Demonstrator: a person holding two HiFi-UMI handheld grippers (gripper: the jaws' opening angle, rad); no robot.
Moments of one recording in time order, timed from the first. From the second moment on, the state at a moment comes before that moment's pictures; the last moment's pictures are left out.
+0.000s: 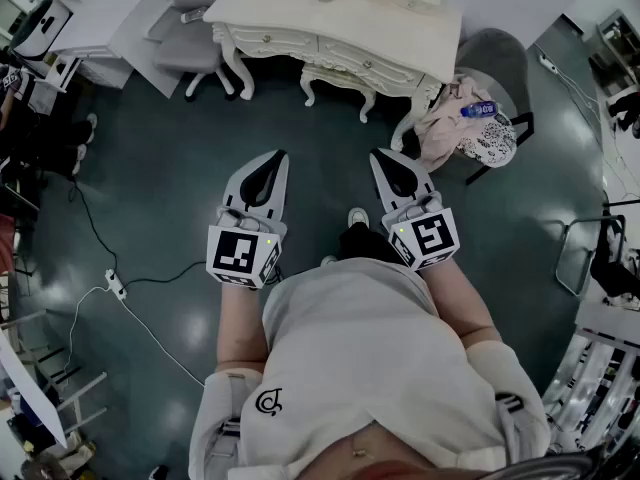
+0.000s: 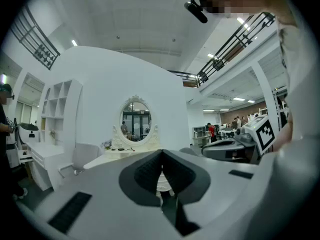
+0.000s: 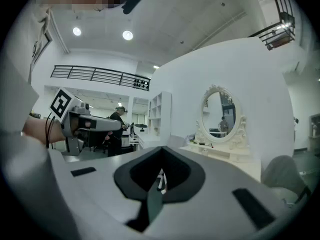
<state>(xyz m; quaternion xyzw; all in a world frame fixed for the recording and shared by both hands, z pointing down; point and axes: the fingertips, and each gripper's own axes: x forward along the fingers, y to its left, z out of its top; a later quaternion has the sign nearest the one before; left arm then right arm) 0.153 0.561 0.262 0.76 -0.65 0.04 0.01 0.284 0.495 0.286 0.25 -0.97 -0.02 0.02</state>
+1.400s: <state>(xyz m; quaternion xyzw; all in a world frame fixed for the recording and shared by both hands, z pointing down) 0.025 0.364 0.280 0.72 -0.69 0.04 0.03 0.148 0.274 0.302 0.22 -0.98 0.01 0.00</state>
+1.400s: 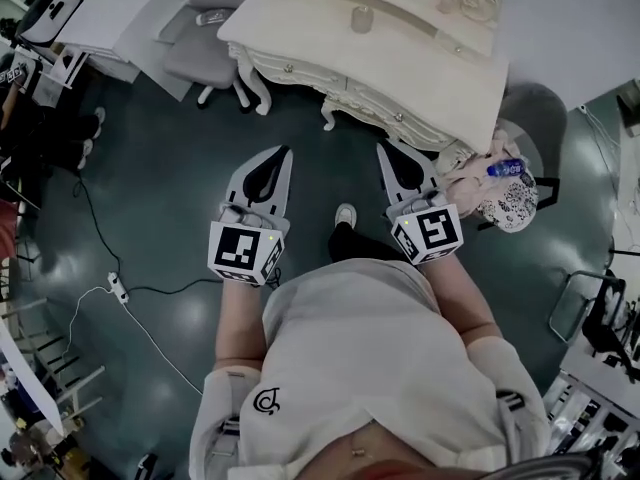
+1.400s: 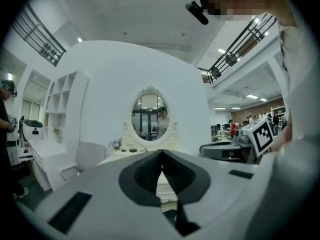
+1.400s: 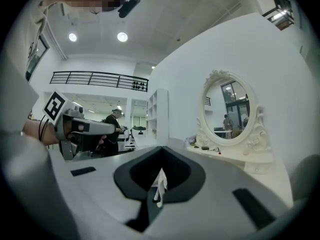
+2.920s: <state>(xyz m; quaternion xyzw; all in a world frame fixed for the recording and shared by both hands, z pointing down) -0.116 -0.105 0.379 0.87 -0.48 0.07 0.10 0.011 -0.128 0.388 0.39 -0.91 0.09 0.07</state>
